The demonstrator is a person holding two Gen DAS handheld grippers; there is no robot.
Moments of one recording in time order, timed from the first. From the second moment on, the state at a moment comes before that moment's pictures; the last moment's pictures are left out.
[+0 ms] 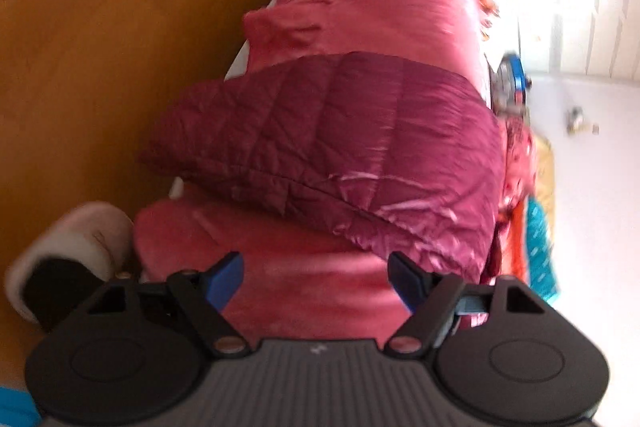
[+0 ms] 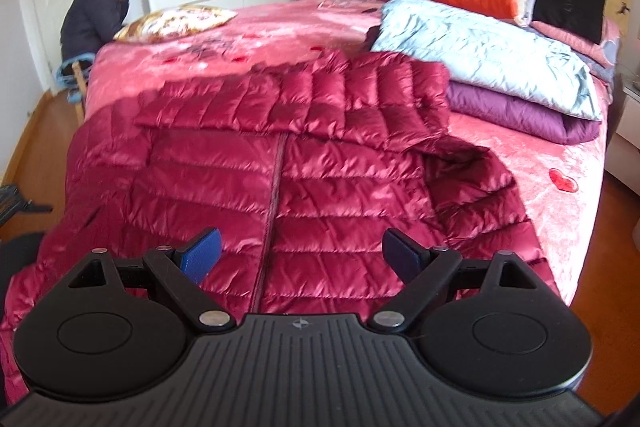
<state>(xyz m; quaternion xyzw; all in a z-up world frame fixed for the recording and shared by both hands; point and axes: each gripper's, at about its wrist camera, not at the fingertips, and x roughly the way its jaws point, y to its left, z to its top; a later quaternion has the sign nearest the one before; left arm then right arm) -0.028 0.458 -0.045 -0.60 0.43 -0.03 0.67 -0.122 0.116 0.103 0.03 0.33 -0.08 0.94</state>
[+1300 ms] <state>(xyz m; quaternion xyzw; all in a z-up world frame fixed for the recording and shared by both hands) 0.022 0.480 -0.031 -0.67 0.25 0.03 0.70 -0.096 0.107 0.071 0.07 0.38 -0.06 0.92</state>
